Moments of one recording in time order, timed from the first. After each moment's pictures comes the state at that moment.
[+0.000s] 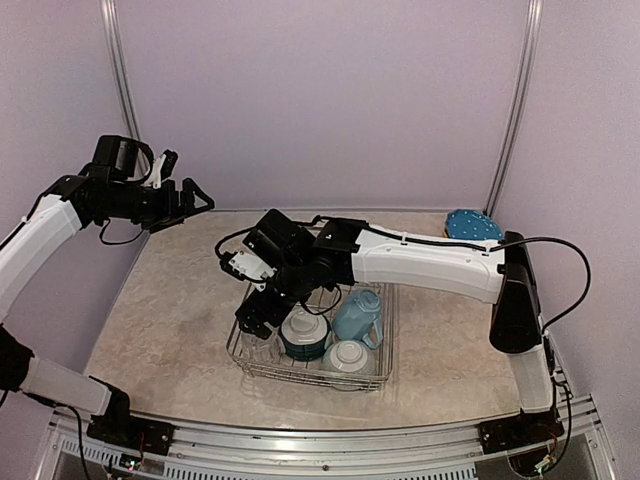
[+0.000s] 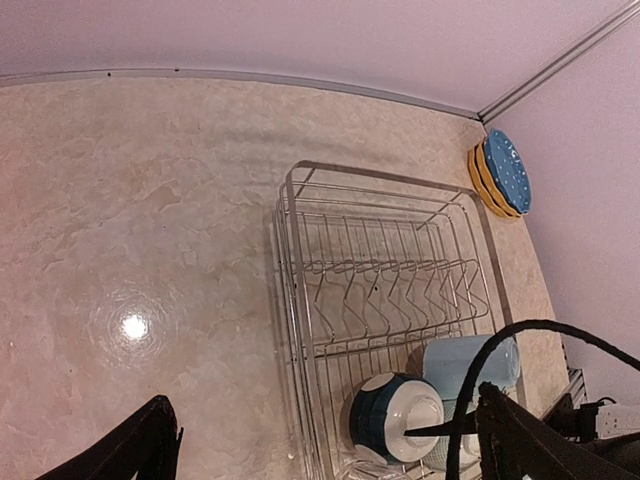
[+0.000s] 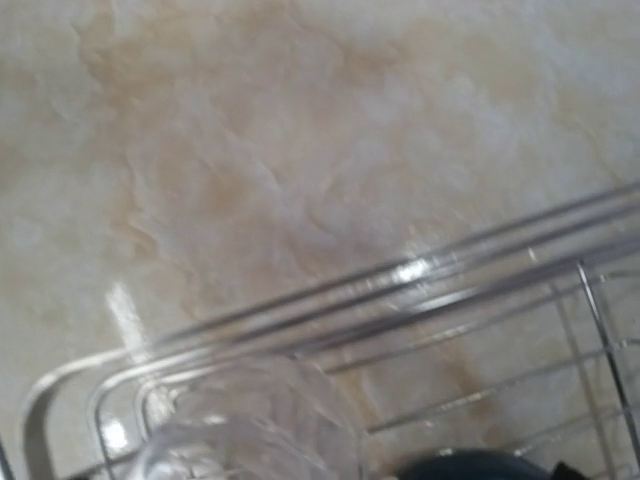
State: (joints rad) left arm -0.24 1.29 1.34 -0.71 0.37 -0.34; right arm 1.17 2.17 2.04 -0.75 -0.02 0.04
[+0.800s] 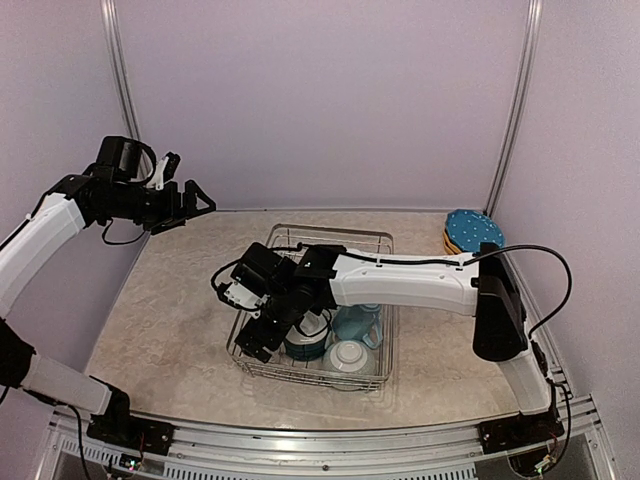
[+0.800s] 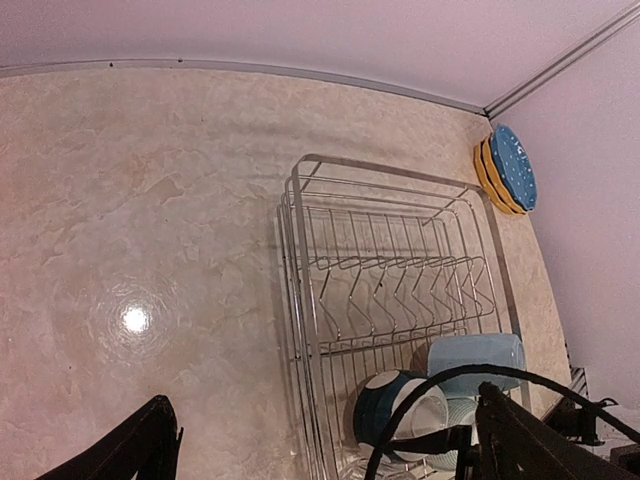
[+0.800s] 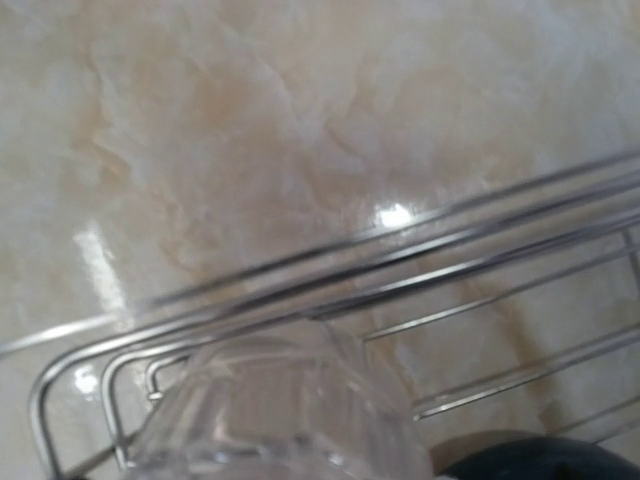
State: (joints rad) left arm -0.24 1.31 1.34 -0.71 0.36 -0.34; right arm 1.22 2.25 2.03 -0.78 0.04 0.05
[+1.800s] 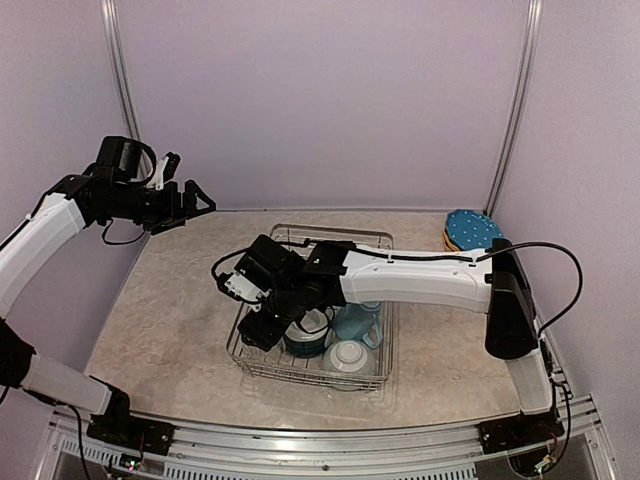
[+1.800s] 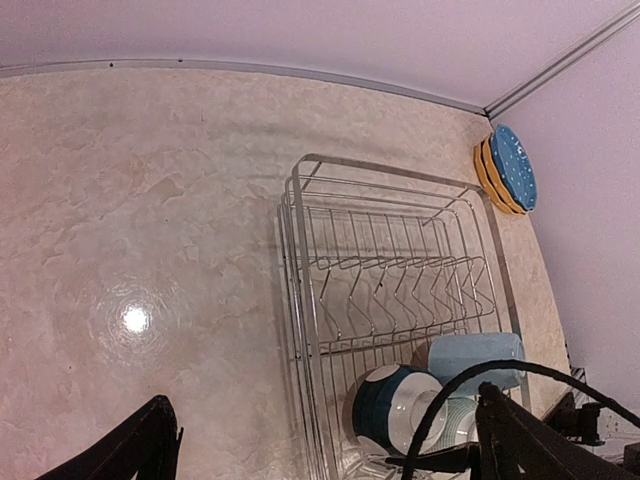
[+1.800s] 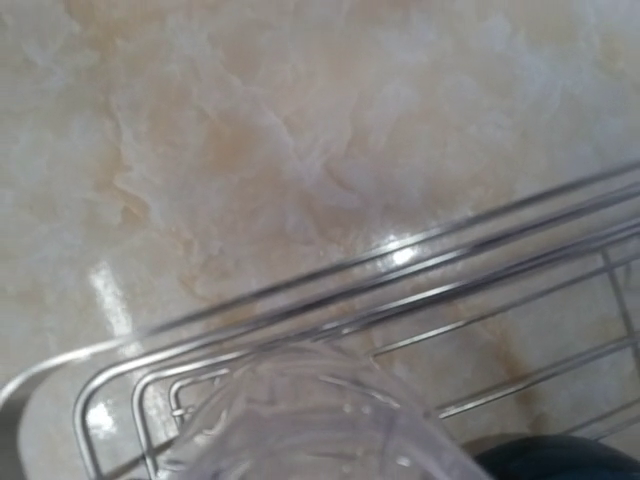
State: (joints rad) left arm -0.24 1.31 1.34 -0.71 0.36 -0.34; right arm 1.22 2.20 1.98 -0.71 0.04 0.08
